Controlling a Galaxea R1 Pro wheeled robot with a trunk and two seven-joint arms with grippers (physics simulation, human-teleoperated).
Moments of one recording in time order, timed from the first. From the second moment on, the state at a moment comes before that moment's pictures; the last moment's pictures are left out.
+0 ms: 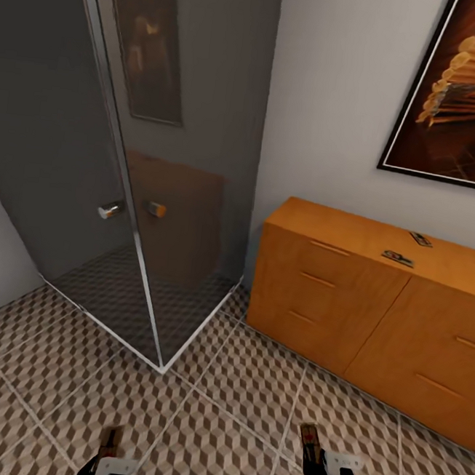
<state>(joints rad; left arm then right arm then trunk) -0.44 -0.03 -0.42 0.07 0.32 -0.64 0.17 -0.27 -0.04 0.05 -0.49 -0.01 -0.37 -0.14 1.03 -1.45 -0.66</state>
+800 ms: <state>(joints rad) -0.44 -0.03 -0.42 0.07 0.32 -0.64 0.17 -0.27 -0.04 0.05 -0.47 -0.01 -0.37 -0.14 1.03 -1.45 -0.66</state>
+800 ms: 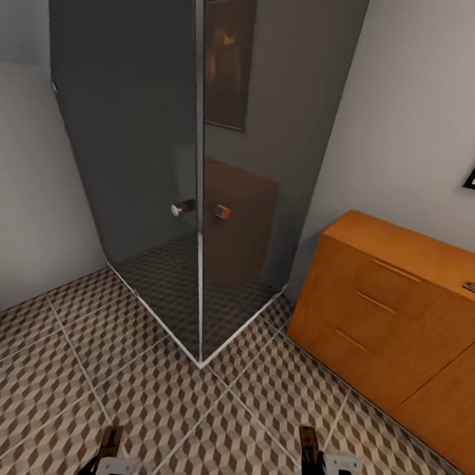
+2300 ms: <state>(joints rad) -0.44 -0.03 -0.42 0.07 0.32 -0.64 0.17 -0.27 -0.03 0.05 -0.46 -0.01 -0.37 -0.14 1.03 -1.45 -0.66</state>
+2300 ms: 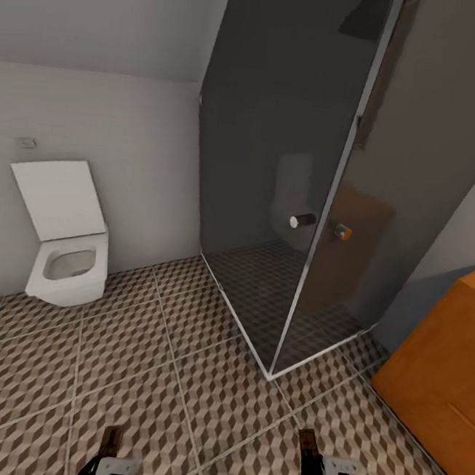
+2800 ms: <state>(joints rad) -0.44 -0.03 -0.42 0.07 0.32 -0.64 0.17 -0.27 -0.03 0.05 -0.46 -0.01 -0.37 -0.14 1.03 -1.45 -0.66</state>
